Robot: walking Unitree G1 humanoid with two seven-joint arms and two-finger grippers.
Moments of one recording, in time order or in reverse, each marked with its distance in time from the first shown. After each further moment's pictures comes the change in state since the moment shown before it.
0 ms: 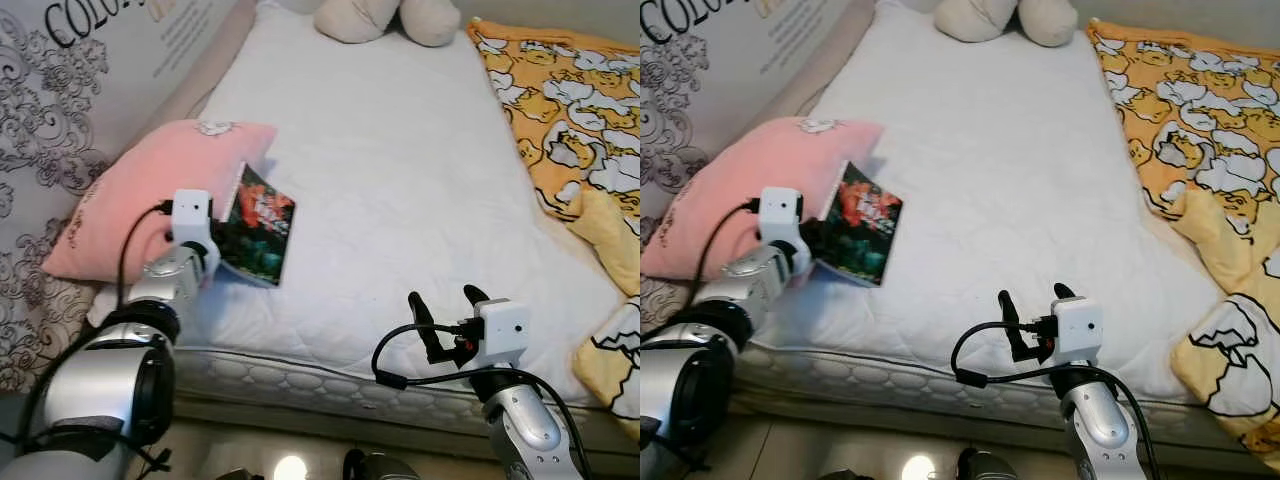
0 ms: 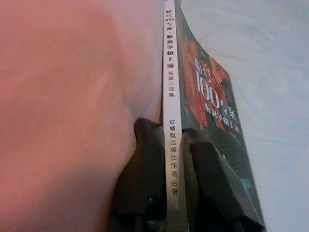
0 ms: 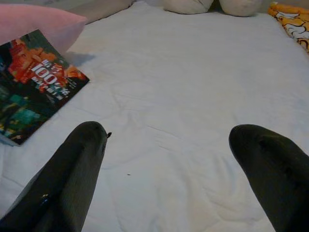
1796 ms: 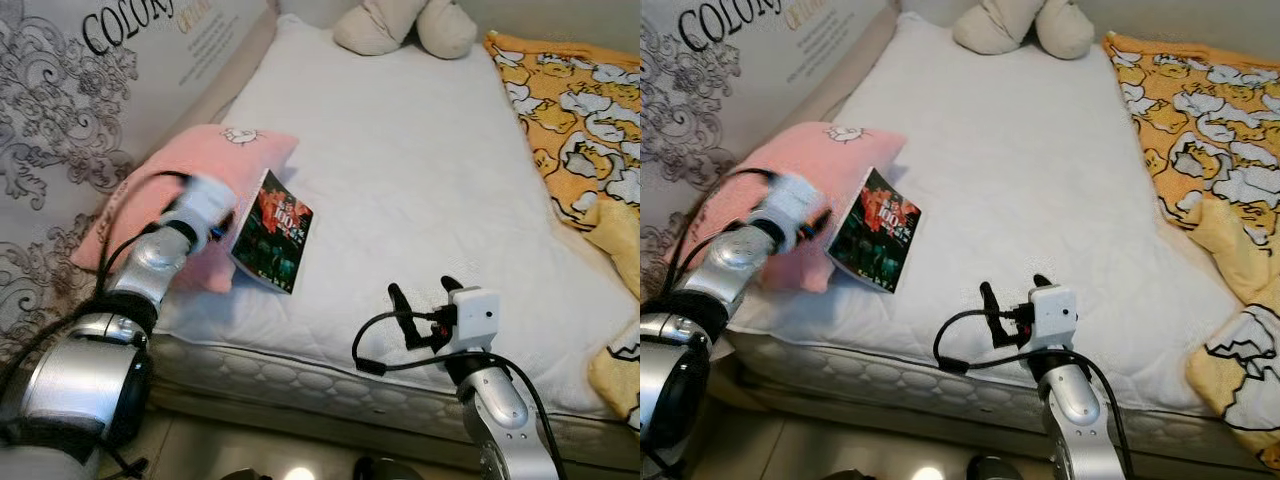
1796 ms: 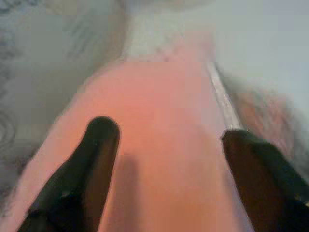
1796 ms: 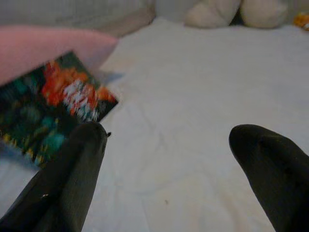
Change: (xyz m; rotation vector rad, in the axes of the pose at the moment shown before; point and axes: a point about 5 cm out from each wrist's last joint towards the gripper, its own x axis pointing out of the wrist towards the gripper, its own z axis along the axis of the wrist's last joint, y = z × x) left arm -0.008 0.006 0.029 0.292 -0.264 0.019; right arm 0.024 0.013 -0.003 0.030 -0.048 -0.003
